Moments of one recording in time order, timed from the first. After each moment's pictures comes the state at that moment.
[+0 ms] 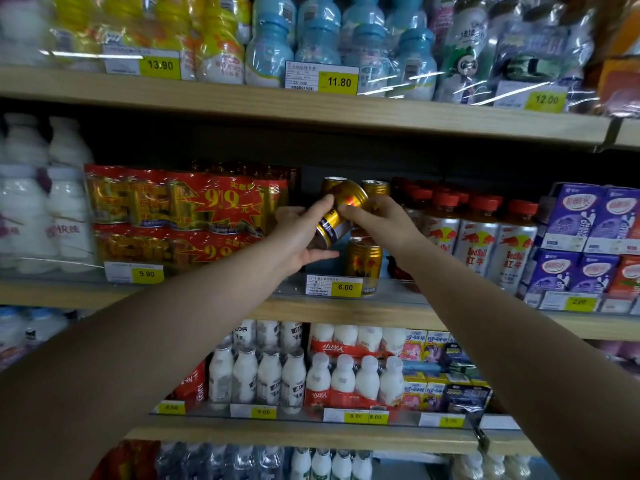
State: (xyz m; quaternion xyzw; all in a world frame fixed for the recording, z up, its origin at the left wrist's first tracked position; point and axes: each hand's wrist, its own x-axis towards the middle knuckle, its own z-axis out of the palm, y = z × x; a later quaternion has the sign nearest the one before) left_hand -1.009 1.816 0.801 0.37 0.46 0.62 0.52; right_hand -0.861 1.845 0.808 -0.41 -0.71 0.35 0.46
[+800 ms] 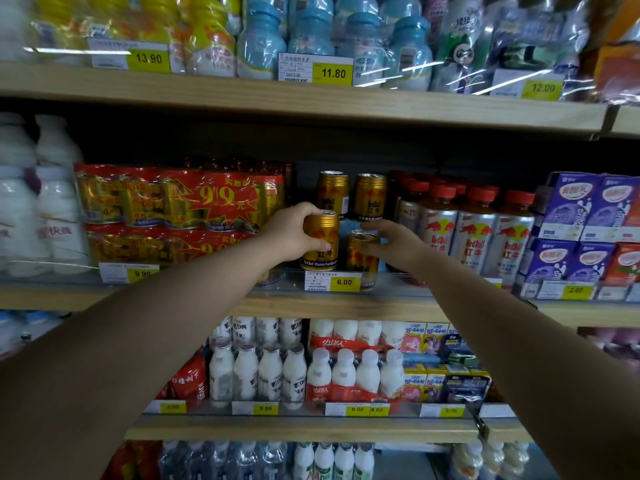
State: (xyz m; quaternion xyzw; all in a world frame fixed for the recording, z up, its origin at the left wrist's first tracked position) left_hand -1.038 1.837 0.786 0.72 0.58 0.37 0.11; right_hand -0.833 1.867 0.774 -0.49 -0.76 0.25 0.34
